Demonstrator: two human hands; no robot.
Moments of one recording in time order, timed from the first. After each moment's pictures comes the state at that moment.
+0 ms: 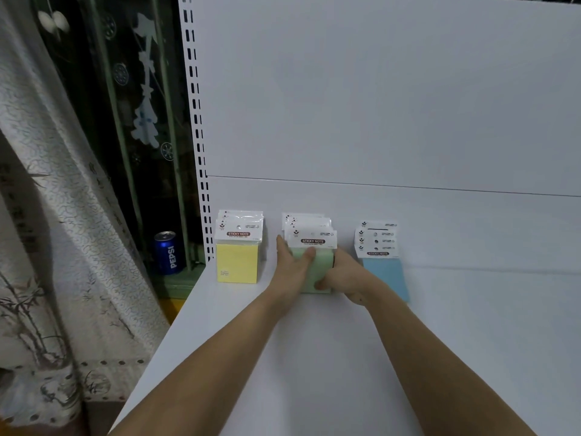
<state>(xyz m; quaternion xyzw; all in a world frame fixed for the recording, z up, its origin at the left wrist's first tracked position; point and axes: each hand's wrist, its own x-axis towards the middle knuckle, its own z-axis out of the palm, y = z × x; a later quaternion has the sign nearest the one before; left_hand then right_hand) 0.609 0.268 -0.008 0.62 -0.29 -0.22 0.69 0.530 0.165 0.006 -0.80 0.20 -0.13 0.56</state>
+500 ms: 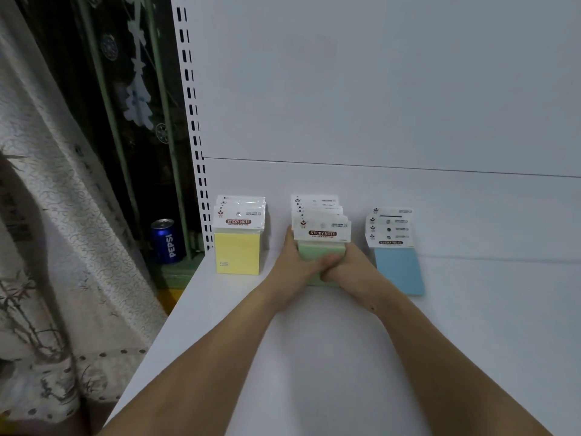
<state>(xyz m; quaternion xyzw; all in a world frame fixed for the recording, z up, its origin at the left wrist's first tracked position) 0.632 0.261 -0.028 0.60 -0.38 -0.22 0.67 0.537 0.161 -0.019 -0.77 0.18 -0.20 0.57</state>
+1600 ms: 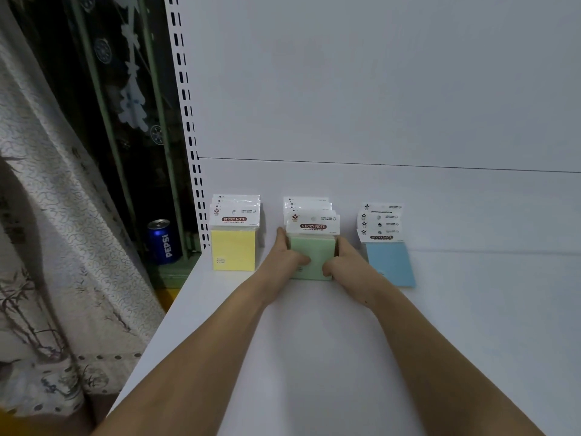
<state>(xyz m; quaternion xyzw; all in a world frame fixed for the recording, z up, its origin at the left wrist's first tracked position) 0.619 0.287 -0.005 0.64 -0.31 -0.30 0.63 0.520 0.184 -0.001 -0.74 0.27 -0.19 0.58</state>
